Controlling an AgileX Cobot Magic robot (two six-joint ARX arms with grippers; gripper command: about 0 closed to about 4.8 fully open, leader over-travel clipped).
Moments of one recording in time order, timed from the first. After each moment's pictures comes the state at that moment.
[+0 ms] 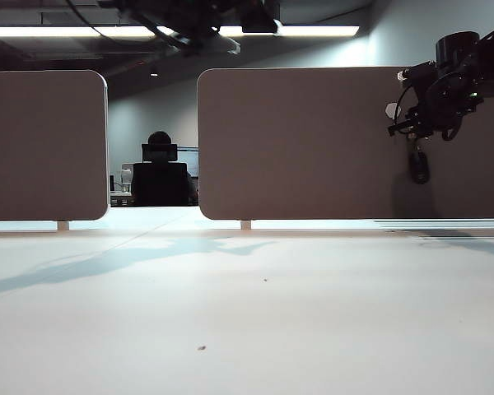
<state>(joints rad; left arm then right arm) -0.45 1.84 1.55 0.33 0.34 0.03 -0.05 2.44 2.25 0.14 0.04 -0.29</state>
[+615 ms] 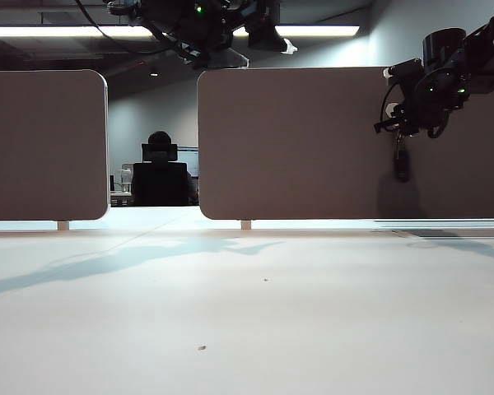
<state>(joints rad) -0.46 1.89 1.62 0.22 0.36 0.07 -0.01 2.43 2.25 0.12 0.02 -0.29</state>
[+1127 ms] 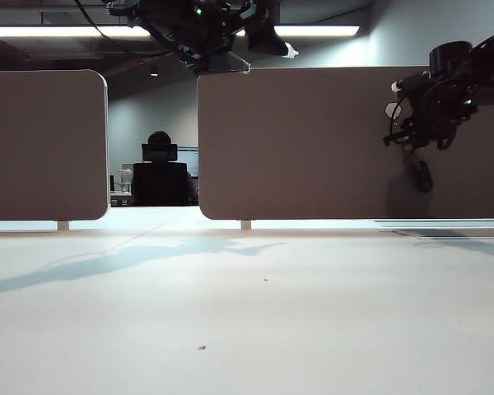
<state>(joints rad) -0.46 1.89 1.62 0.19 0.37 0.07 -0.04 2.46 2.25 0.11 0.05 -0.30</state>
